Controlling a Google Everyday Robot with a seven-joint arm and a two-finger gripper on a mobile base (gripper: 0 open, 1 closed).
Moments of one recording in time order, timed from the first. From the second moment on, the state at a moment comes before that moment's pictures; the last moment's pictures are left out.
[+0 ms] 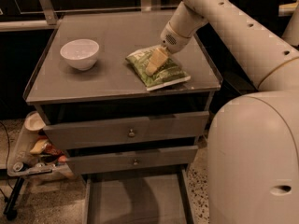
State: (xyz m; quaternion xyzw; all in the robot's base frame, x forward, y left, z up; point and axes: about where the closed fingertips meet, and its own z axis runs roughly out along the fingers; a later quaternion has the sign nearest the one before) arm 0.717 -0.056 0.837 -0.47 0.85 0.15 0.19
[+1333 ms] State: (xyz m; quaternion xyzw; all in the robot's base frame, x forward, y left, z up) arm 0.717 -0.056 0.843 -0.47 0.85 0.15 0.19
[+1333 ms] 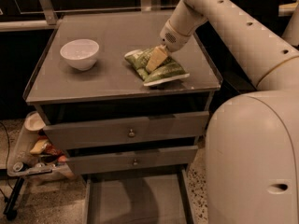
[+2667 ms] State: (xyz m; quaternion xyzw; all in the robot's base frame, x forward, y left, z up) arm 0.553 -0.117 0.829 -0.35 0.92 0.15 0.12
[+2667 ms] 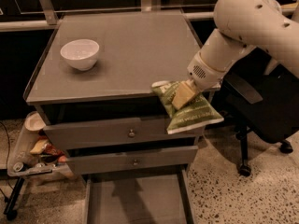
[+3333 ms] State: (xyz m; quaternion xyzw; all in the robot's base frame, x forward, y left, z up) arm 0.515 -0.123 0.830 -0.35 0.92 0.16 0.10
